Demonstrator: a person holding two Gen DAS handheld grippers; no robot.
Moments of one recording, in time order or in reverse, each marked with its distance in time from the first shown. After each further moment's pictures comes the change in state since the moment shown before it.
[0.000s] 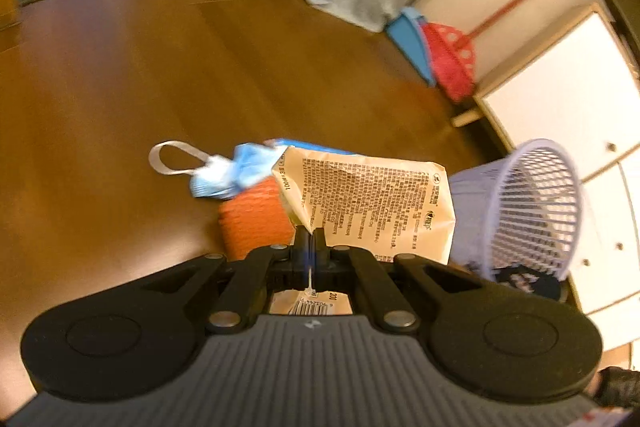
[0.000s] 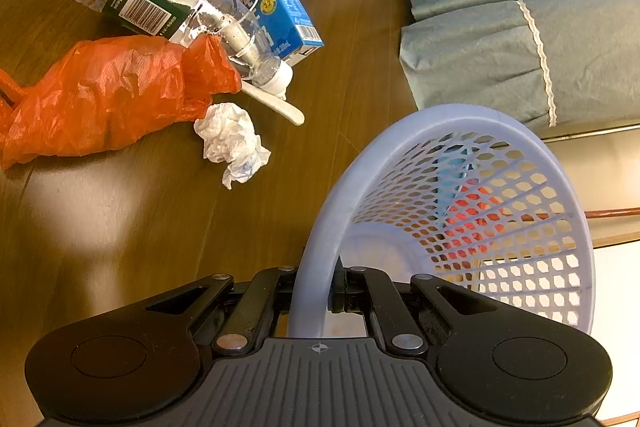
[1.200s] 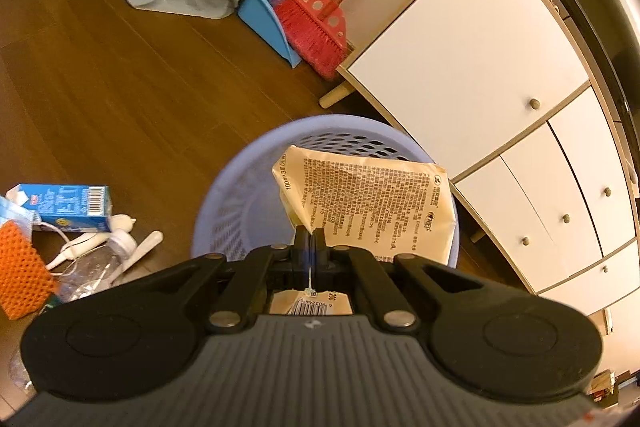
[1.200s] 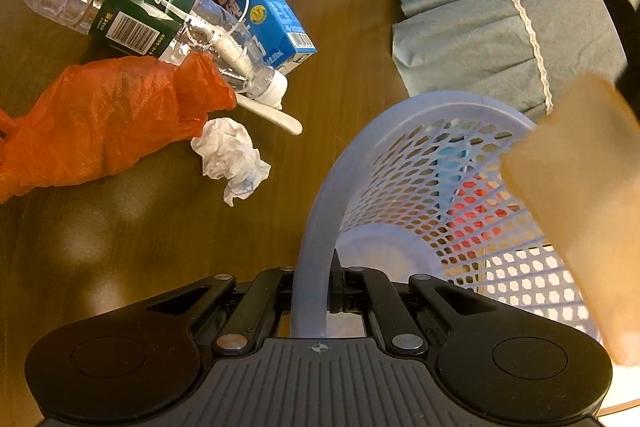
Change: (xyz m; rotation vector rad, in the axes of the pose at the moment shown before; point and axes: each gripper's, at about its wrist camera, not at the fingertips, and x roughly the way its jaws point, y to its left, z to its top) left arm 0.083 -0.240 0.018 0.154 0.038 -0.157; right arm -0.003 -0.002 0.006 0.059 -0.008 0.001
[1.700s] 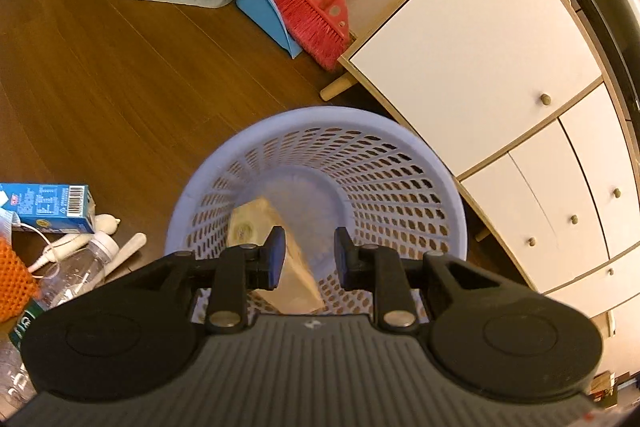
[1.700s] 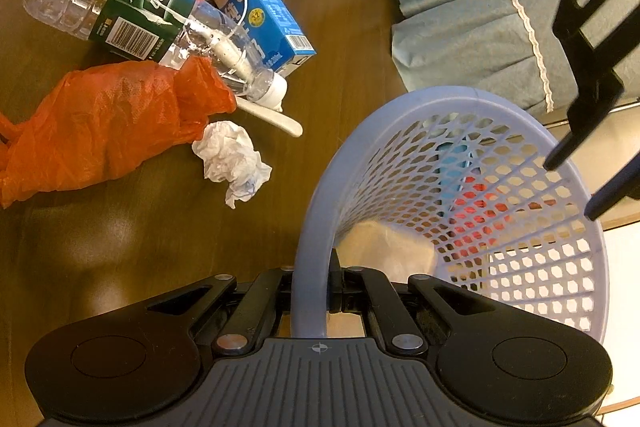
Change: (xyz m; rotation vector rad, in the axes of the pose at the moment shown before) left arm 0.030 -0.002 0.006 -0.011 0.031 0.019; right arm 0.000 0.001 0.004 0.015 -0.006 0.008
